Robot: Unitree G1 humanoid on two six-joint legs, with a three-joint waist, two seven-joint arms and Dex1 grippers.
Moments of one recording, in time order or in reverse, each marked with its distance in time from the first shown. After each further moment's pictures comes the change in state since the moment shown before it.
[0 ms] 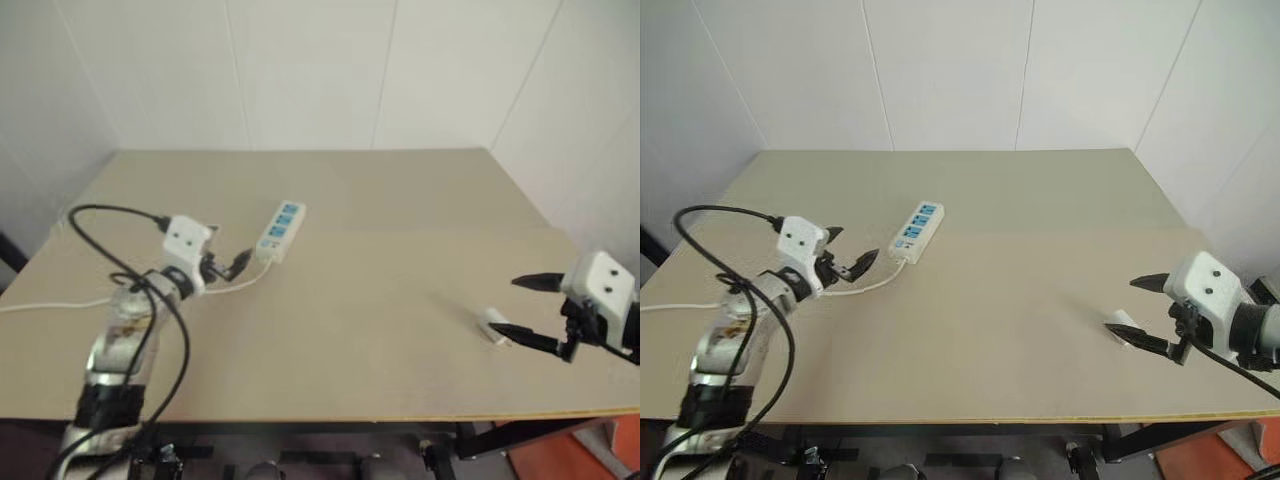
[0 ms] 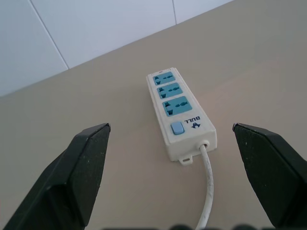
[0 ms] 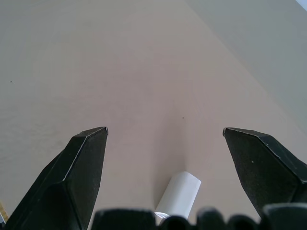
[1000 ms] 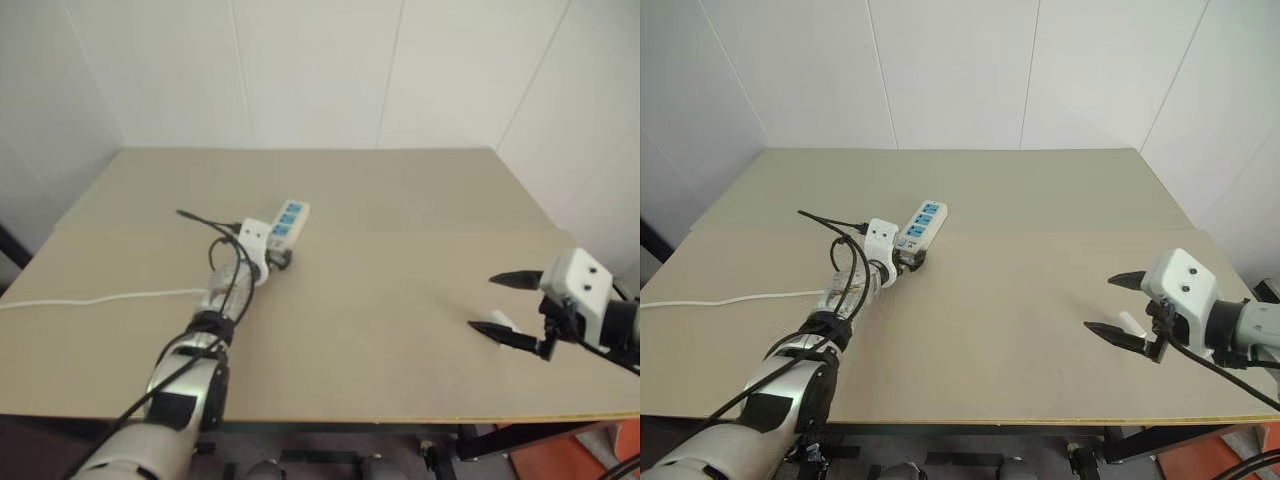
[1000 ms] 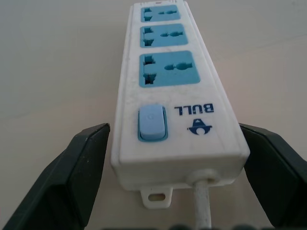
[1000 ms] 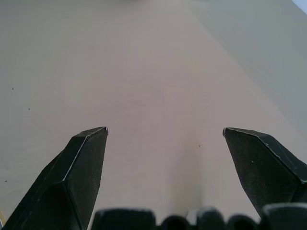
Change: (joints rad) left arm -0.475 -0.265 -0.024 1.055 0.124 -0.371 0.159; right arm -0.033 0.021 0.038 -0.100 0.041 0.077 -0.048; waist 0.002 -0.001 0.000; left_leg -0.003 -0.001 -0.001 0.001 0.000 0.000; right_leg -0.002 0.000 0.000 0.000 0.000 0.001
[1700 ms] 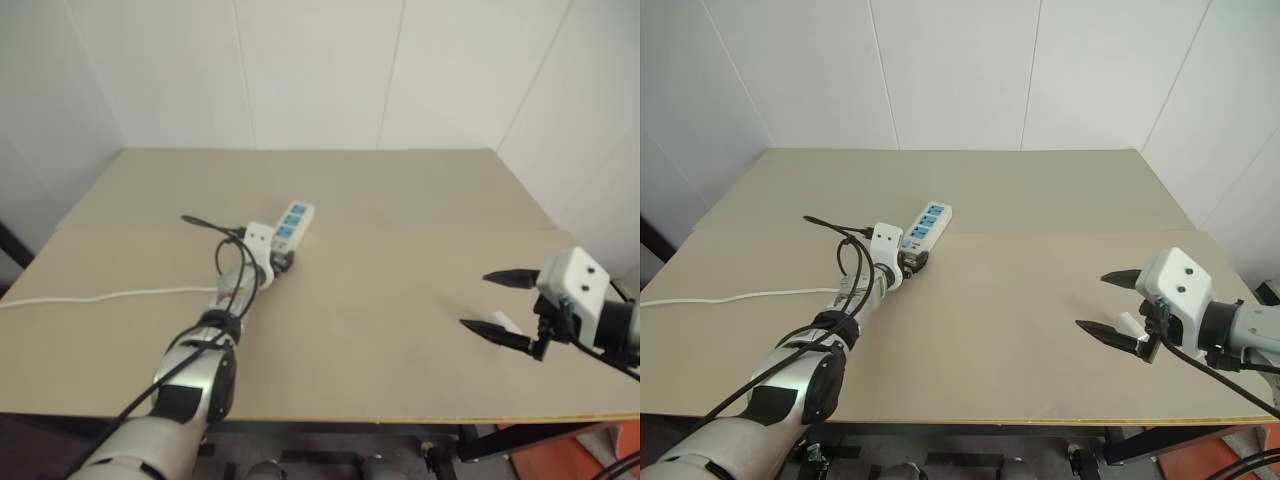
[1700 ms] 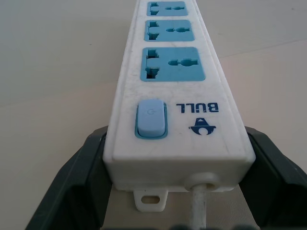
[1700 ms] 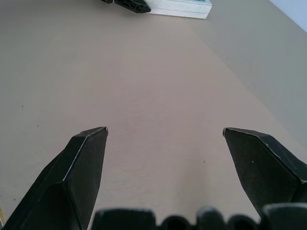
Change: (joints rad) left arm -0.043 -0.026 0.028 0.152 0.024 -0.095 -0.006; right arm 0.008 0.023 -0.012 -0.055 0.038 0.033 -0.042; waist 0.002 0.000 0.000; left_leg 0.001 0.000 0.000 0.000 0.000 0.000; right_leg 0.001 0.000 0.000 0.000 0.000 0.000
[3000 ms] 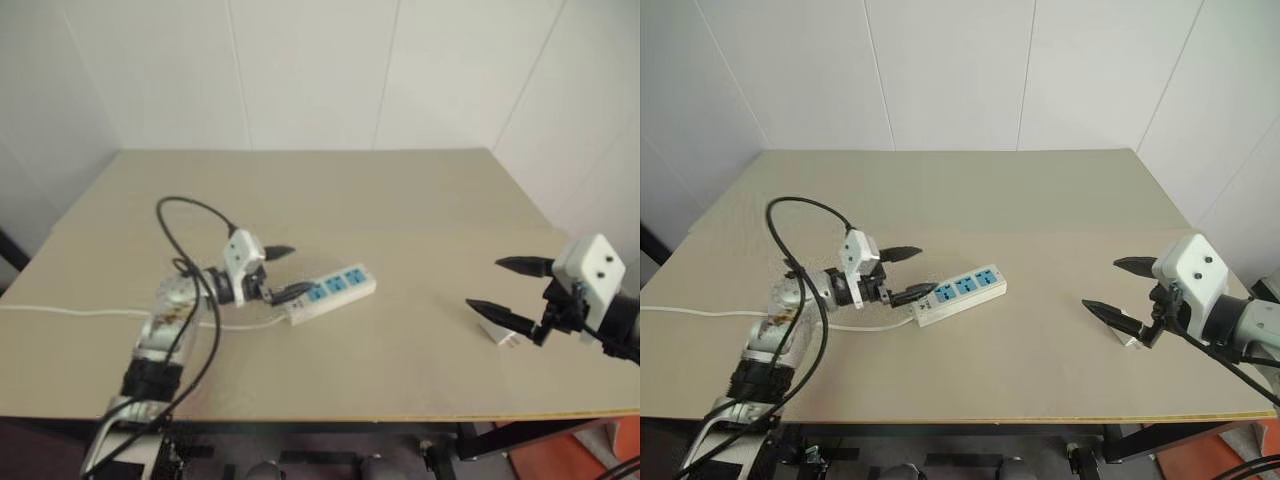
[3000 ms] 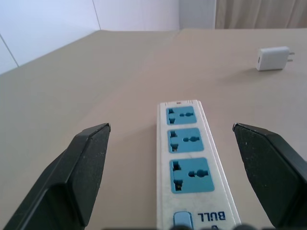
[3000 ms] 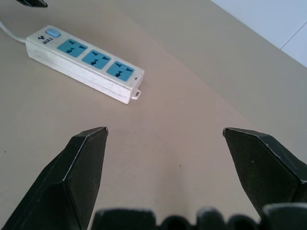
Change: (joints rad) left arm 0.448 0.266 -0.096 -1.040 -0.249 0.223 -0.752; right arm -0.040 0.055 -0.026 0.039 0.019 0.007 -0.071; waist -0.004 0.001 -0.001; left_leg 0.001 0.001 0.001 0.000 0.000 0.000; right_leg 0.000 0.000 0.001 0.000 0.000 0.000
